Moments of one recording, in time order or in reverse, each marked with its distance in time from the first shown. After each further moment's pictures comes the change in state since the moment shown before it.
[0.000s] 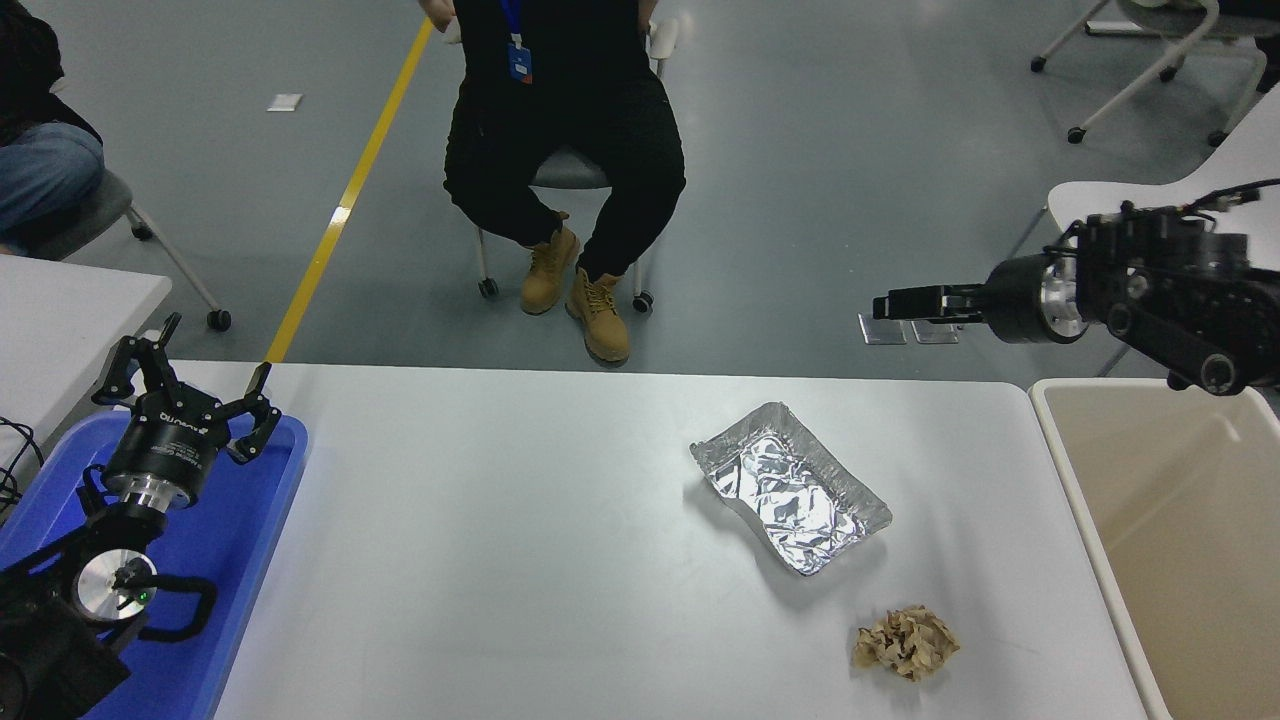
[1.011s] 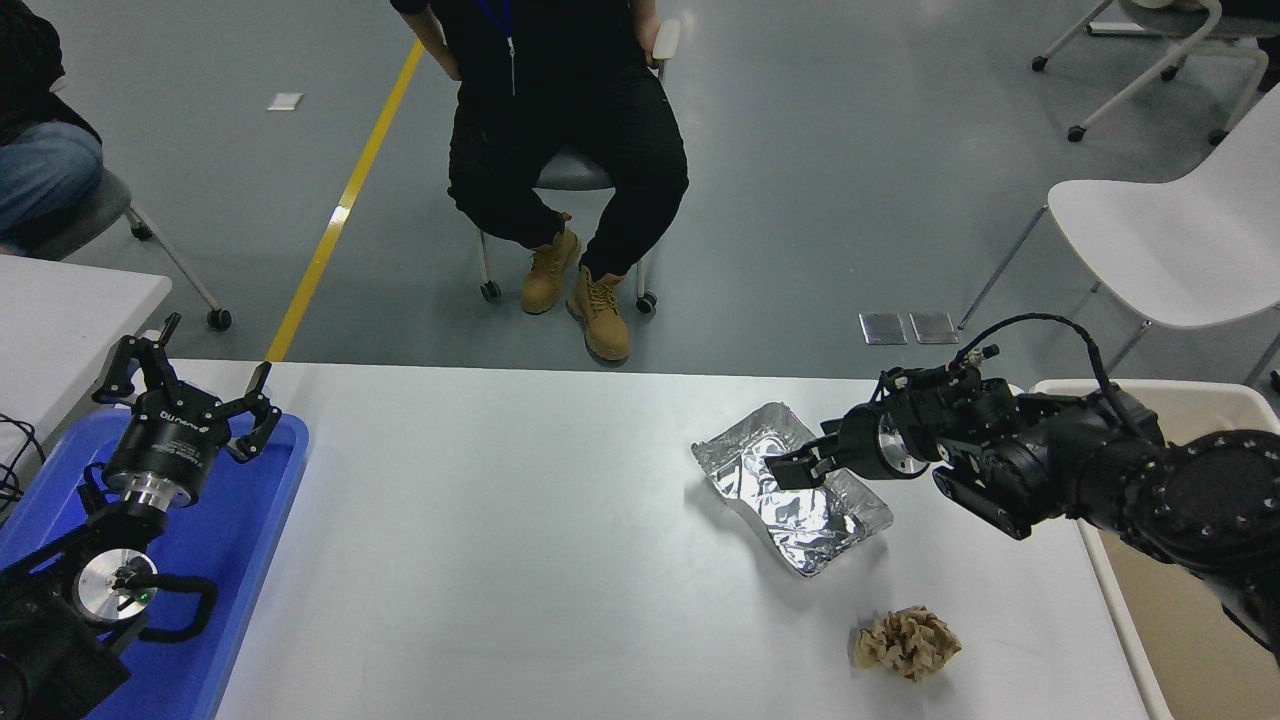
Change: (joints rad) left arm 0.000 0.000 0.000 0.000 0.000 0.000 0.000; right arm -0.259 0.368 -0.237 -0.341 -0.055 -0.282 0.005
